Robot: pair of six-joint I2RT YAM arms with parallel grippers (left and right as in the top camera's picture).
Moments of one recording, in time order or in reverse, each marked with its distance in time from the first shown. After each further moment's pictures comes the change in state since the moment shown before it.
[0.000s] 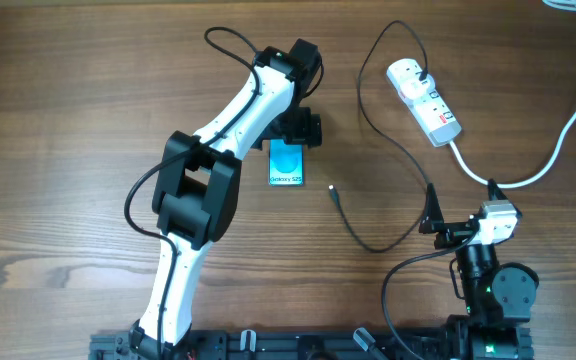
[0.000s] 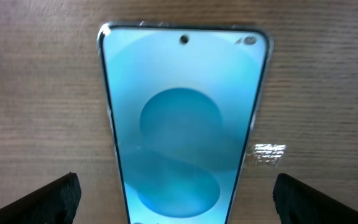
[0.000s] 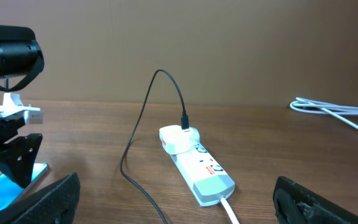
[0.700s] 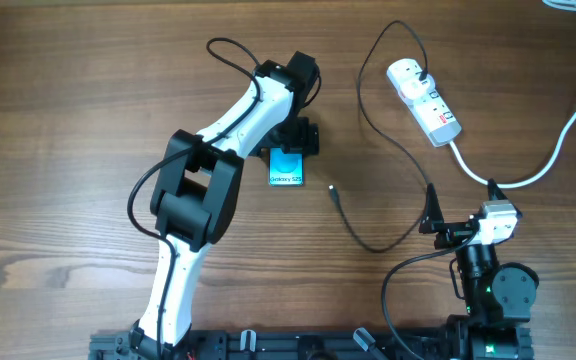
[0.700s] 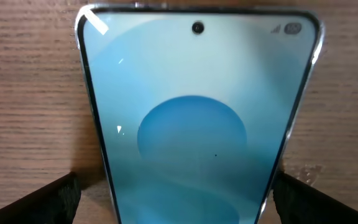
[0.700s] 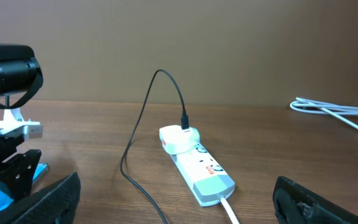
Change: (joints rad) left arm -0.003 -0.013 -0.128 0.117 -0.004 0.002; right arm 0.000 0.000 0.000 0.000 0.000 0.000
